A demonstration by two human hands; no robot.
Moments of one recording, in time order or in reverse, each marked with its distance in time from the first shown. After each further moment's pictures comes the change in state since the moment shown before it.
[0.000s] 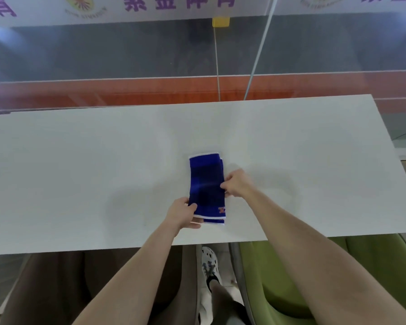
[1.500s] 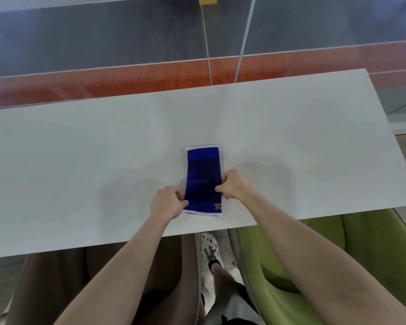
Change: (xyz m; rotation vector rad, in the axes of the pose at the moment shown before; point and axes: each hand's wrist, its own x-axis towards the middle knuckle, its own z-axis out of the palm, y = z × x) left_hand 0.018 -0.015 -0.025 0.744 0.225 0.172; right_hand -0.032 0.029 0.014 -0.160 -0.004 -0.051
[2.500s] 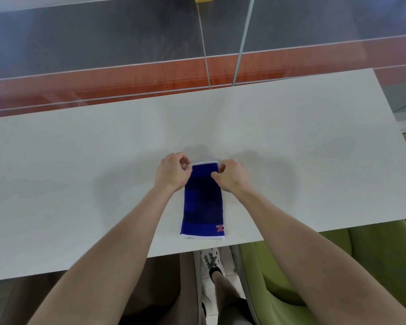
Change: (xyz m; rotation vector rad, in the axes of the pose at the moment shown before) left_hand 0.090 0.067 -0.044 -0.072 0.216 0.265; right_hand 0.033 -0.032 -0.024 0.087 0.207 -0.043
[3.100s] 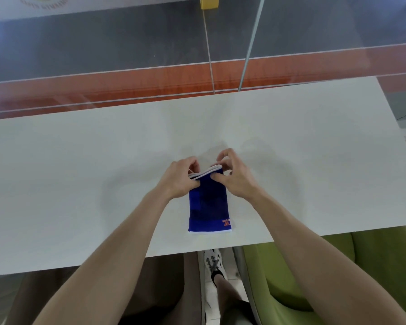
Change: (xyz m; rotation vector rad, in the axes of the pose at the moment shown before) left_hand -0.032 0.028 -0.044 -0.064 -0.281 0.082; right_hand -0.027 -0.007 -0.021 0.310 -0.055 -0.261
